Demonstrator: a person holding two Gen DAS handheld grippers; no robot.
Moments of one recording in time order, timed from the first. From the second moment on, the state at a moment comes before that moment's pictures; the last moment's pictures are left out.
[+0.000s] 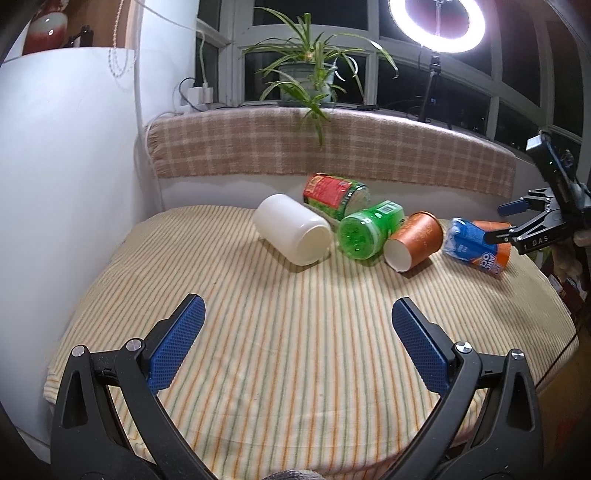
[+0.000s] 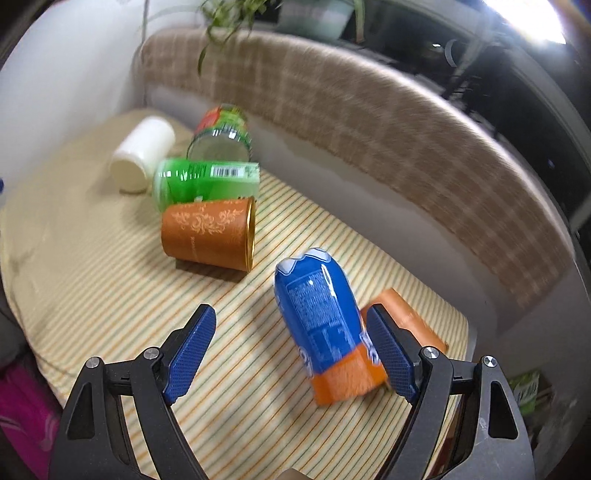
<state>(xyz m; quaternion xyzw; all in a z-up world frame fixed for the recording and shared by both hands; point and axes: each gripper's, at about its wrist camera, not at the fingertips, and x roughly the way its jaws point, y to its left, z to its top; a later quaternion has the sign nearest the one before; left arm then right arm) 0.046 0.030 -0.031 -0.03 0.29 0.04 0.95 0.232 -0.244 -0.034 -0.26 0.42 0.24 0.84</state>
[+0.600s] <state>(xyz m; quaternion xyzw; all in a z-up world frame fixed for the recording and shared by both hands) 0.040 0.062 -0.036 -0.04 0.31 0.10 0.94 0.287 -0.222 -0.079 -0.37 0.46 0.25 0.77</state>
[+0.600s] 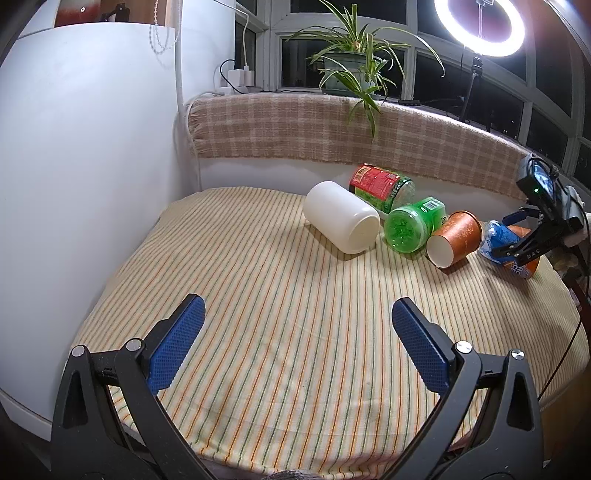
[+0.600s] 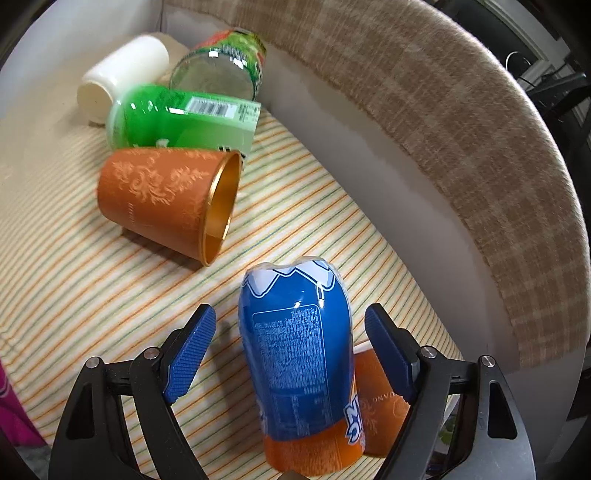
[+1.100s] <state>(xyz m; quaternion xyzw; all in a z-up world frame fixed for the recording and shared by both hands) 0.046 0.052 -0.034 -0.04 0.32 0.09 0.94 0.261 -0.227 -0.075 -0.39 0.42 0.25 0.78</state>
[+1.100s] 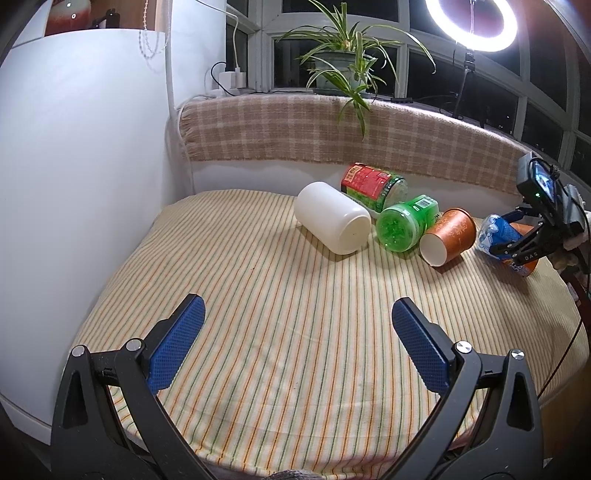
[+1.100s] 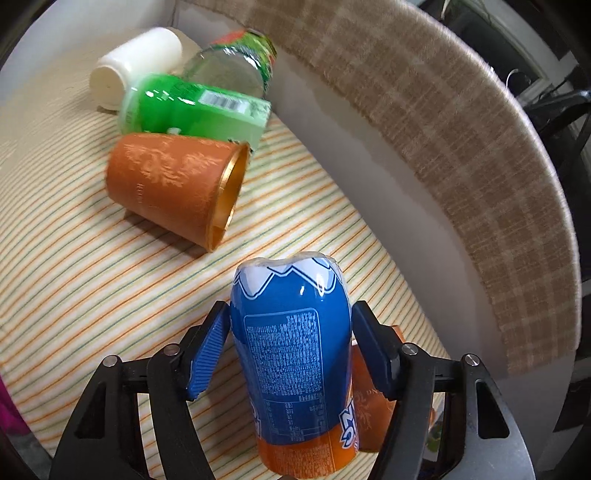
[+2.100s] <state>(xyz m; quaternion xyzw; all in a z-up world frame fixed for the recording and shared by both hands) 0.032 0.053 -0.025 -0.02 0.31 0.07 0.95 0.107 -0.131 -0.089 -0.55 0.29 0.38 0.68</state>
